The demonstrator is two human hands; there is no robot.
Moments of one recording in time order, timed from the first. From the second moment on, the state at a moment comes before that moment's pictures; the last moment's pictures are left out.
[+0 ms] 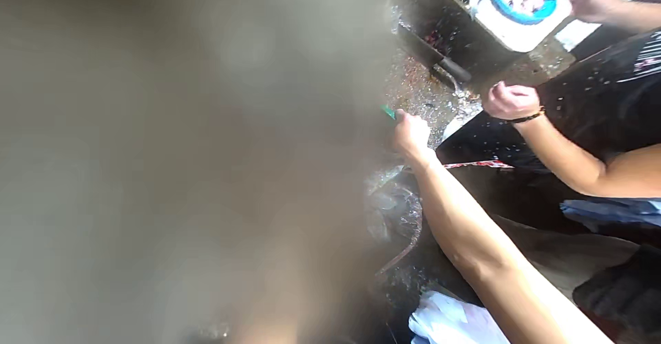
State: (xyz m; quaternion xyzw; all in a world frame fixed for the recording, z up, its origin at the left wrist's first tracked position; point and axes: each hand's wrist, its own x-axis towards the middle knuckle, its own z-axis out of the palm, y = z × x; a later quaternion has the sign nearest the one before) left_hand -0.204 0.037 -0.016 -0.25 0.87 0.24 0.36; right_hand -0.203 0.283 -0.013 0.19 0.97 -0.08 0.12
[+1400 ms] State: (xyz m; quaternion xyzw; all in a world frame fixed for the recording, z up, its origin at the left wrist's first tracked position) left_hand -0.024 -0.156 -0.042 -0.20 0.95 0.15 0.17; right_hand -0.232 0.123 -0.153 -0.15 0.96 -0.11 0.22
